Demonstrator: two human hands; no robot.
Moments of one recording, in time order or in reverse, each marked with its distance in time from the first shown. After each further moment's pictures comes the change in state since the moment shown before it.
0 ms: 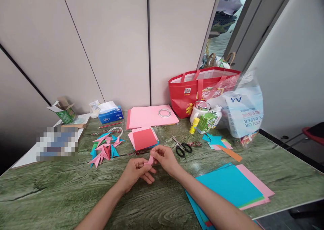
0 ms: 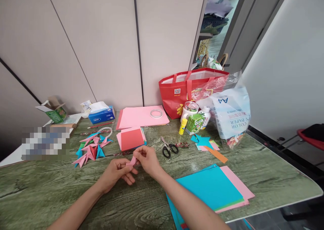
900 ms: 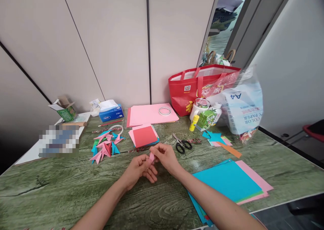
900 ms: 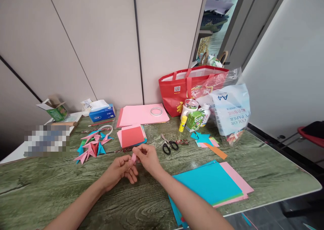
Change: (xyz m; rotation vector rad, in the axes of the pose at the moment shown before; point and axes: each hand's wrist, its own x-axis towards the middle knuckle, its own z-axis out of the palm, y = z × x) left_hand -0.001 -0.003 0.006 -0.166 -0.124 0.020; right_hand -0.005 -0.001 0.003 0.015 -0.004 -0.032
